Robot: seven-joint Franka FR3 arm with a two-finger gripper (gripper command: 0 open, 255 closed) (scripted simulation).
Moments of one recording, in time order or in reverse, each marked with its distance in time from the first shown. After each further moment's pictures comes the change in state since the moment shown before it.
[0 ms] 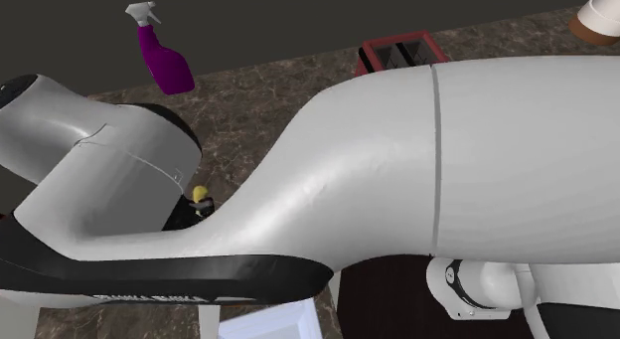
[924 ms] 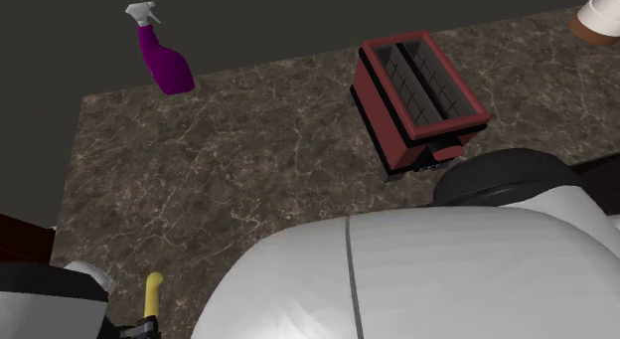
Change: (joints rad) arm 0.194 0.164 0.088 0.245 -0.004 -0.044 0.284
